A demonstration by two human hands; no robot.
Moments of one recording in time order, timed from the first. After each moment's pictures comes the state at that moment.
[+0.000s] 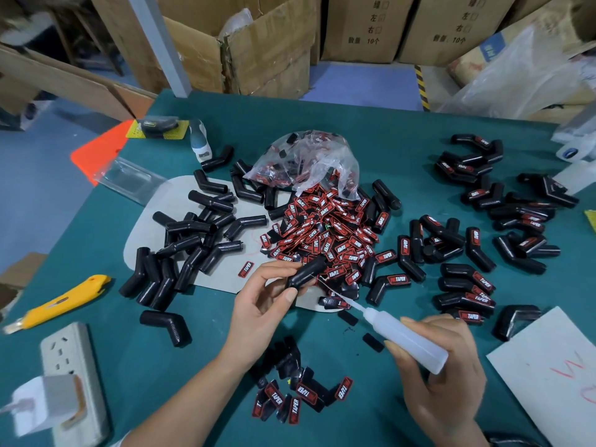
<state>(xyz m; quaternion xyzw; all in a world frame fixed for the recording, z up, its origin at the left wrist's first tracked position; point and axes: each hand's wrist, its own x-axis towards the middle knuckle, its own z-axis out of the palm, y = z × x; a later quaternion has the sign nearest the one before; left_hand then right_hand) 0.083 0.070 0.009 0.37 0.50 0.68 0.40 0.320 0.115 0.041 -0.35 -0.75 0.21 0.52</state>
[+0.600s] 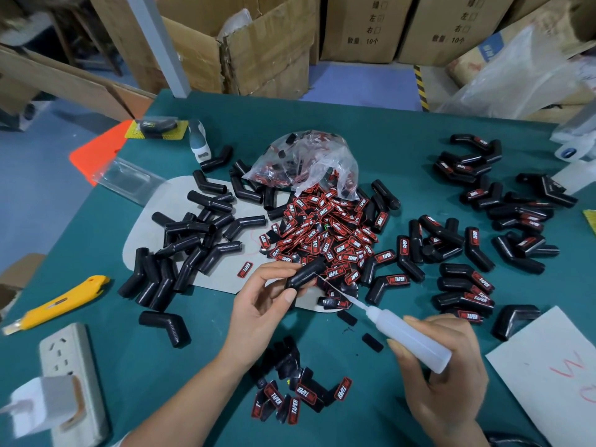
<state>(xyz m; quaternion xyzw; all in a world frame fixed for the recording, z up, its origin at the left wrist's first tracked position) 0.083 0.069 0.006 0.37 0.49 0.68 0.40 0.323 0.118 0.039 -0.35 -0.75 0.21 0.52</state>
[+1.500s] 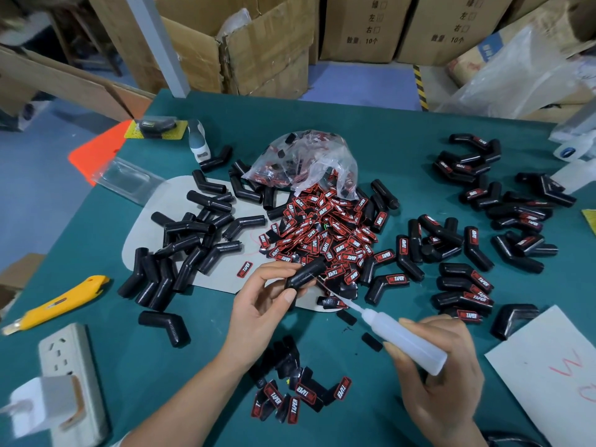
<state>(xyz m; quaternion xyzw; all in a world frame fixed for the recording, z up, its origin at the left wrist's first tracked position) 0.083 0.069 0.005 0.38 0.49 0.68 0.40 0.319 0.115 0.040 -0.34 -0.75 0.22 0.52</state>
